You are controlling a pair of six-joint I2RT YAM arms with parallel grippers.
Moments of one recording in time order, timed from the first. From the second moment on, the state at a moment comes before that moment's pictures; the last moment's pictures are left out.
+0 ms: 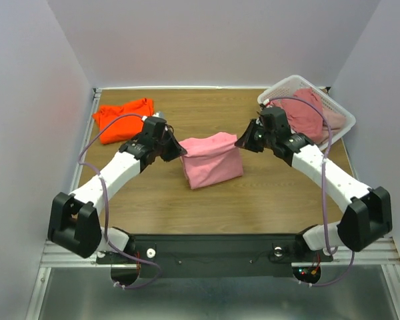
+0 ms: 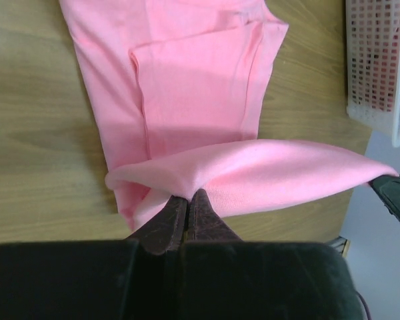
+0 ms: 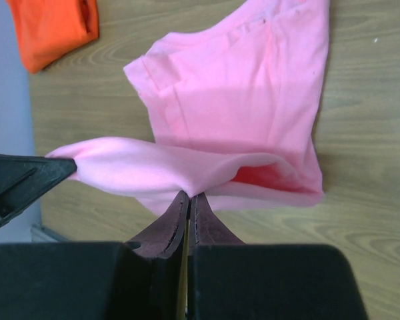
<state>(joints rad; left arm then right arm) -0.45 1.30 0.97 -0.38 0.11 -0.89 0.46 1.35 1.11 -0.40 -0.10 0.71</state>
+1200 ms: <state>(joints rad) -0.30 1.84 1.33 -0.36 0.16 -0.72 0.32 1.82 1.33 -0.32 -0.15 0.61</state>
